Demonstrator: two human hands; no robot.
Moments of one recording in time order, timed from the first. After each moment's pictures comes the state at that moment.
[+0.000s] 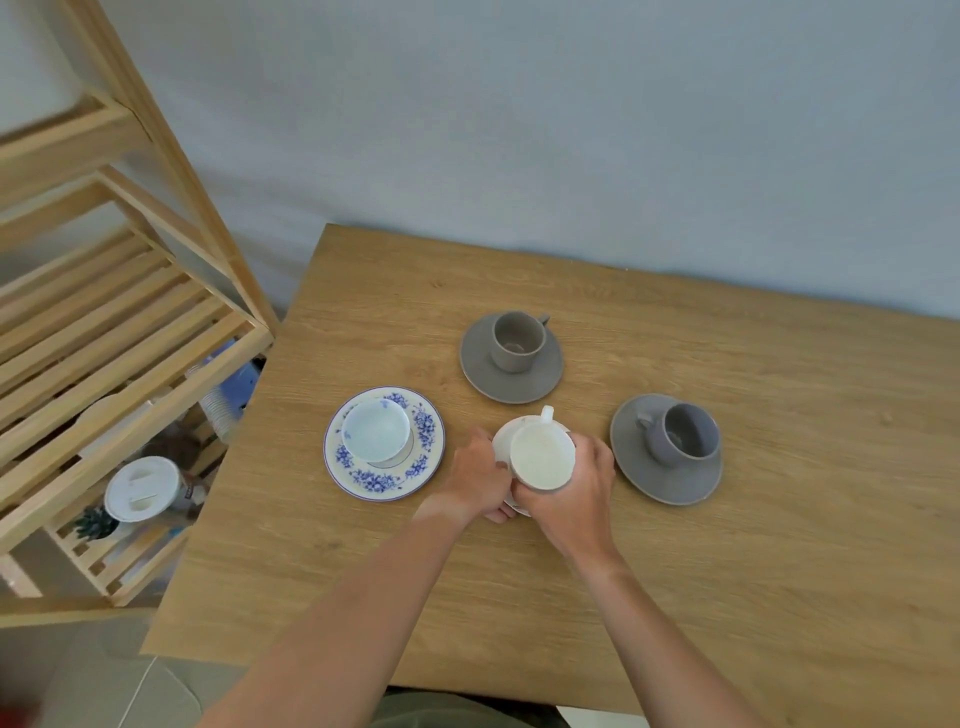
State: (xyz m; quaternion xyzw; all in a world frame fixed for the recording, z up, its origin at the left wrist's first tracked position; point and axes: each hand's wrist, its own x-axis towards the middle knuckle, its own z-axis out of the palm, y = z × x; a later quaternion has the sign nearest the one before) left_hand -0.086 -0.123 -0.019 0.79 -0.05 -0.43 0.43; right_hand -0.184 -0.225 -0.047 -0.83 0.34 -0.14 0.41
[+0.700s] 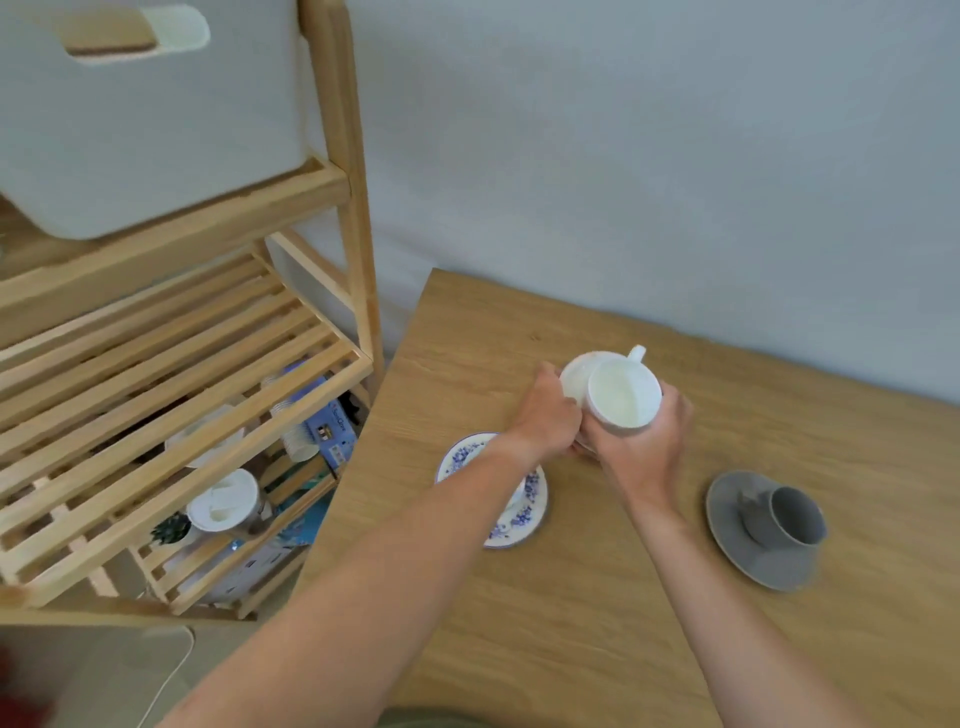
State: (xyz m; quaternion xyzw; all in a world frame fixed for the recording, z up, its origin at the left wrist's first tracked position) left_hand 0.028 -0.085 0.054 0.74 -0.09 -0.33 0.58; right_hand -0.058 -0.181 0.043 -0.82 0.31 -0.29 0.39
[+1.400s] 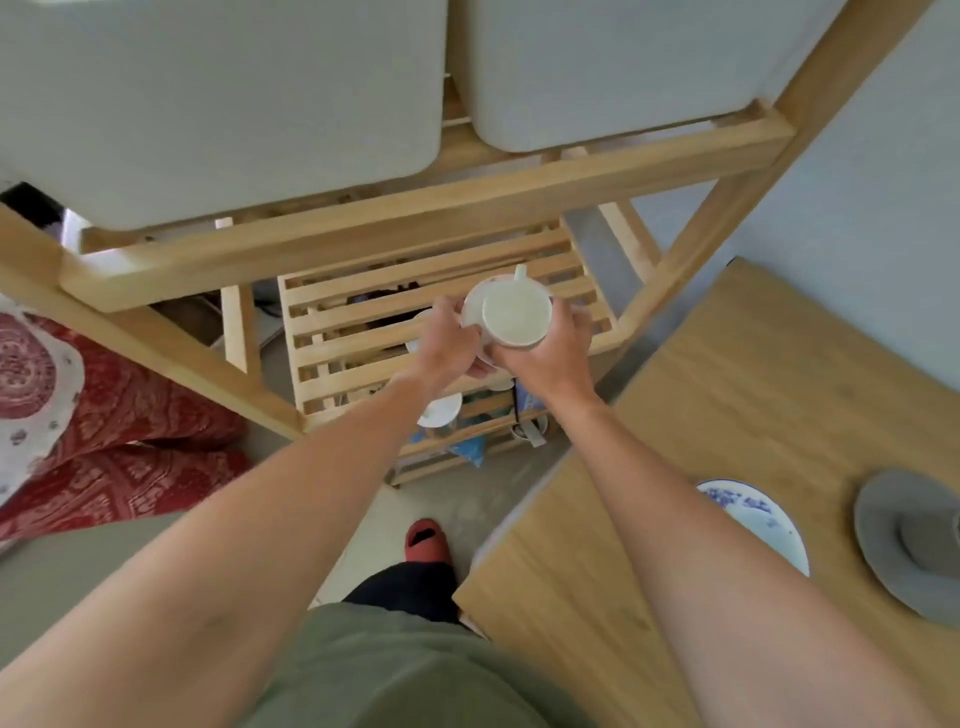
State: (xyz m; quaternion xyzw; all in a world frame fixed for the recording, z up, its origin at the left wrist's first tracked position) left_hand 0.142 0.260 -0.021 0.76 0.24 -0.13 0.59; right_hand 0.136 0.119 -0.018 -0.88 0.04 0.06 0.47
